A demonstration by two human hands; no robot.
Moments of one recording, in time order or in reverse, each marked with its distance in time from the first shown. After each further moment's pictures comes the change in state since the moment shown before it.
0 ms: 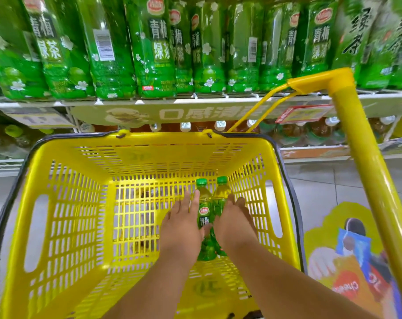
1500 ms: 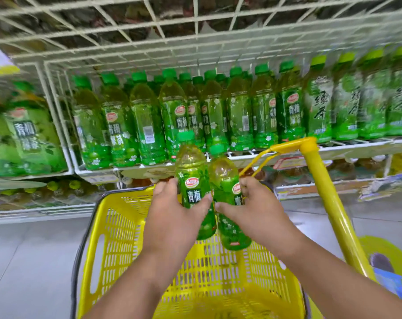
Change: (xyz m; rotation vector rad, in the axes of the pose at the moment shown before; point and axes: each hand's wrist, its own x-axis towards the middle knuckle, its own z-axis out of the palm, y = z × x) left_hand -0.047 0.016 -0.229 -0.608 0.532 -0.131; right_hand -0.050 -0.061 -0.168 0.565 0.186 -0.412
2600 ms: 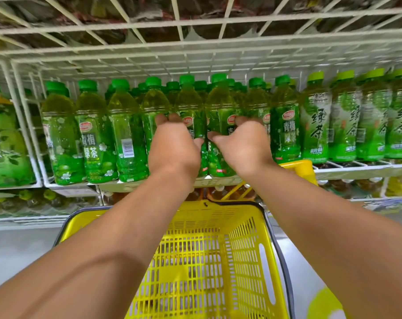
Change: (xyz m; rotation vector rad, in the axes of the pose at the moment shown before) left_hand 0.135 0.087 0.032 0.342 0.144 0.075; right_hand 0.146 -0.067 -0.040 -0.168 0.289 -0.005
